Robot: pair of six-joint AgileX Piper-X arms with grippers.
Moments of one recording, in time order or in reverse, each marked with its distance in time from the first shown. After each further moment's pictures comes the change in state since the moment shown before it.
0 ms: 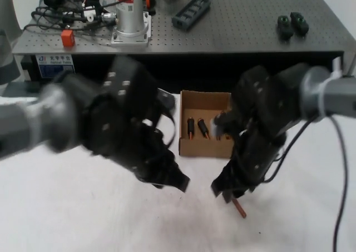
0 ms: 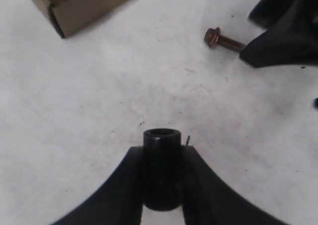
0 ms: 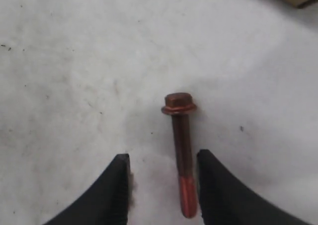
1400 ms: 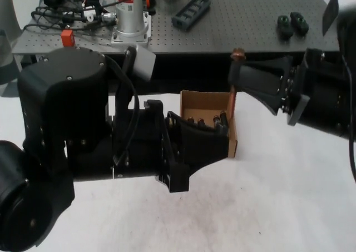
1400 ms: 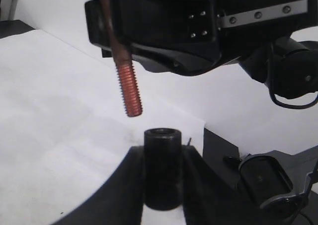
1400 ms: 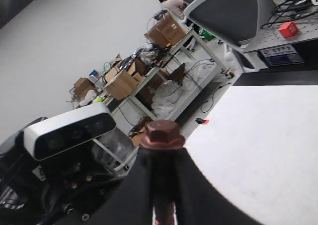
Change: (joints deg) left arm -4.7 -18.8 16.5 -41.5 29.2 -21.2; right arm -6.3 -42.9 29.4 -68.1 -40.5 43.0
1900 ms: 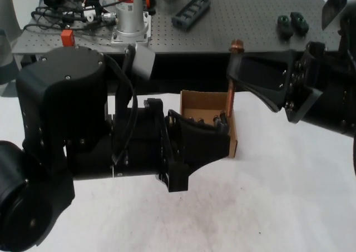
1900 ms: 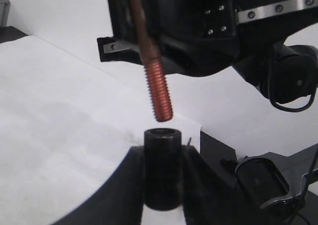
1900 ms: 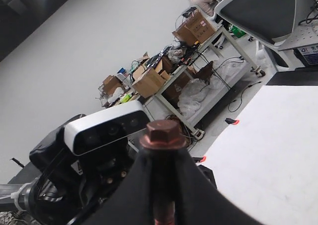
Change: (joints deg) left arm 0.0 0.0 0.0 -1.9 0.3 0.0; right arm 0.1 0.0 0.0 -2.6 -3.5 2.8
